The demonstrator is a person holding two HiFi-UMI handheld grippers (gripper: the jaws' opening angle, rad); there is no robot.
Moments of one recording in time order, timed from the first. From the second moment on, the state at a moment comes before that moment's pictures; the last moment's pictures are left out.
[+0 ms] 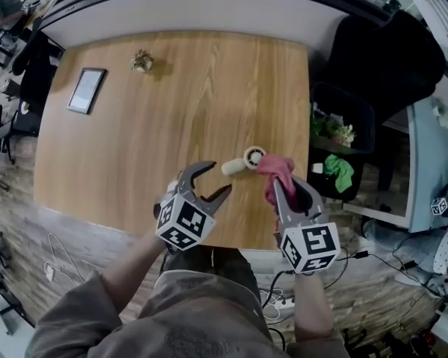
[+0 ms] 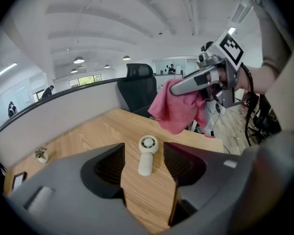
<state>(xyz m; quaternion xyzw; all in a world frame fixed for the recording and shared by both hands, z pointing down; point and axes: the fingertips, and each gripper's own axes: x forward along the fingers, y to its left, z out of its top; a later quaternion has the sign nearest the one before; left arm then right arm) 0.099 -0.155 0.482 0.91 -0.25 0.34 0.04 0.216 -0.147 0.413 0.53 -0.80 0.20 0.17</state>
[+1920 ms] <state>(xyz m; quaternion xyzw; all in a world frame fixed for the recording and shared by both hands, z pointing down) 0.131 -0.173 0.642 0.90 -0.18 0.38 0.09 0.104 -0.182 0.590 0.31 -0.85 0.31 0.28</state>
